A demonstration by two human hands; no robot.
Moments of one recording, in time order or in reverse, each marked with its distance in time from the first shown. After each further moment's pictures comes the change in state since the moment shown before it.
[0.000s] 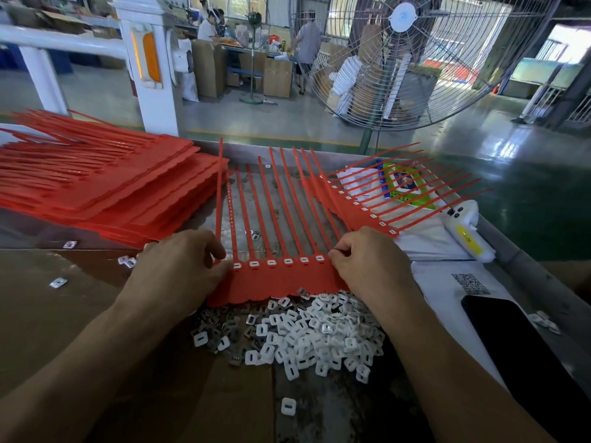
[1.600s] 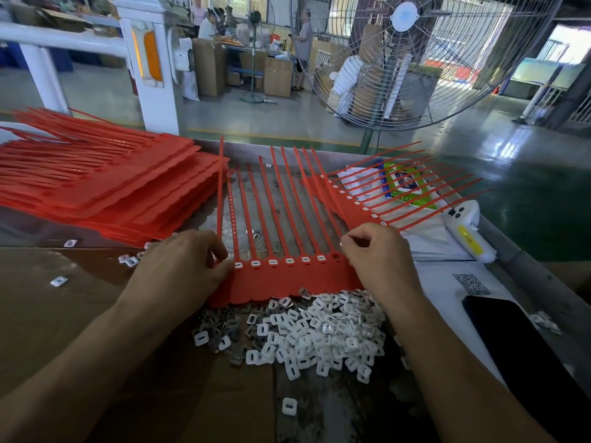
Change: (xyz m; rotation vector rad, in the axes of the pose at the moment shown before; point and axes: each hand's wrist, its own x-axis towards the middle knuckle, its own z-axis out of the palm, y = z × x) left_hand 0.003 -0.008 0.007 0.034 -0.017 0.038; right_hand 0.003 0.012 0.000 0.423 0.064 0.115
